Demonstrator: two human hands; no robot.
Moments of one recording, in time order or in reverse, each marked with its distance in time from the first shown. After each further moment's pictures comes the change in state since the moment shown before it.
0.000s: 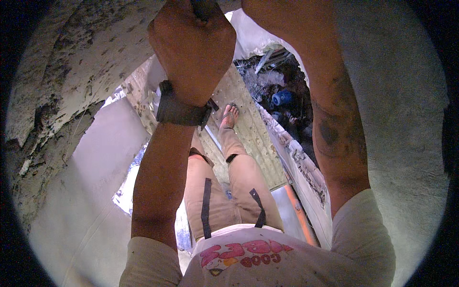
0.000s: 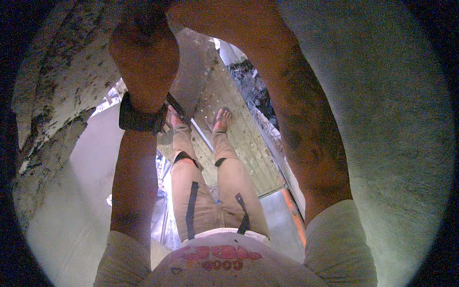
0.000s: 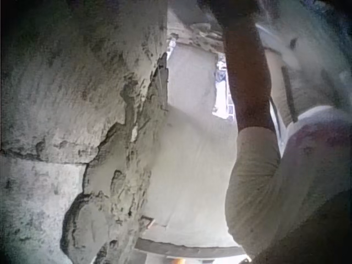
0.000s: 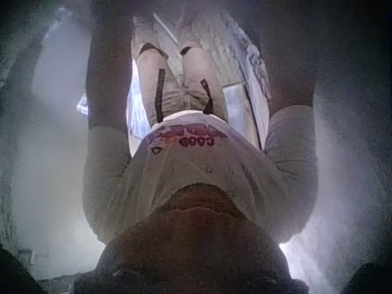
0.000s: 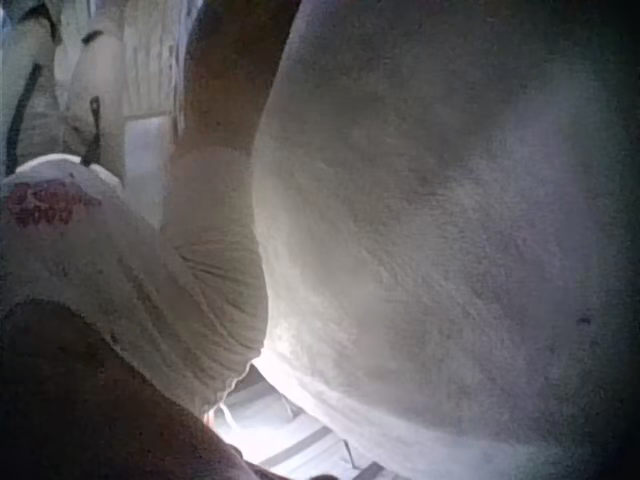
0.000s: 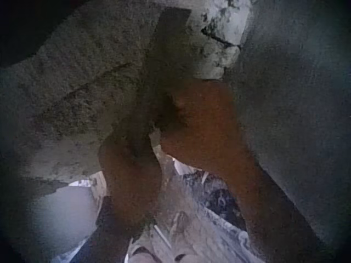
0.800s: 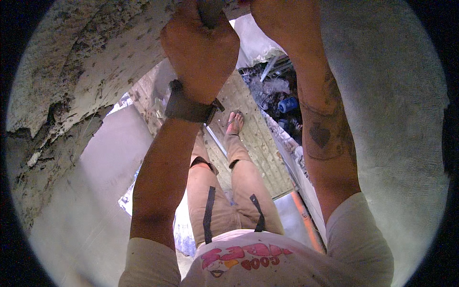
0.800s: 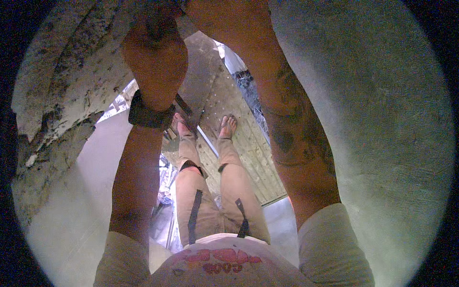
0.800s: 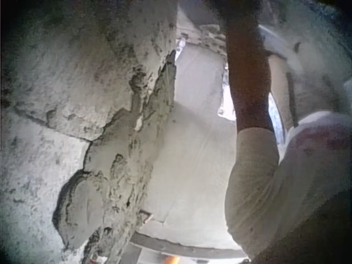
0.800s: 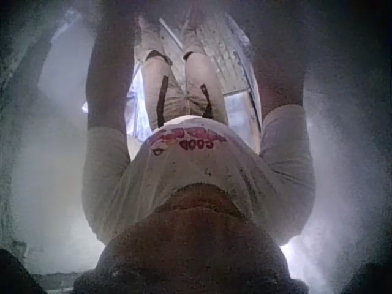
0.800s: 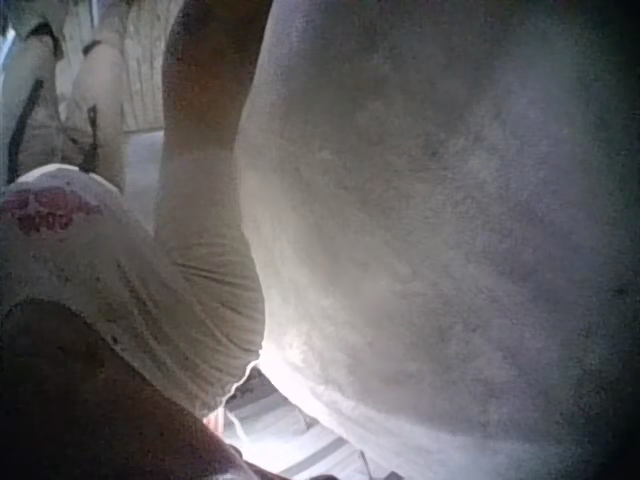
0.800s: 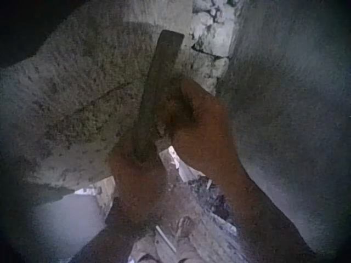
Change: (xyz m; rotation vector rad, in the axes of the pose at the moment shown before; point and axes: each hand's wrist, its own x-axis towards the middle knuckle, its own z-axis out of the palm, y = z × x) left_hand 0.002 0.017 0.008 -0.211 0.017 -0.036; right_hand -0.009 -0.009 -0.008 0.452 0.120 0.361
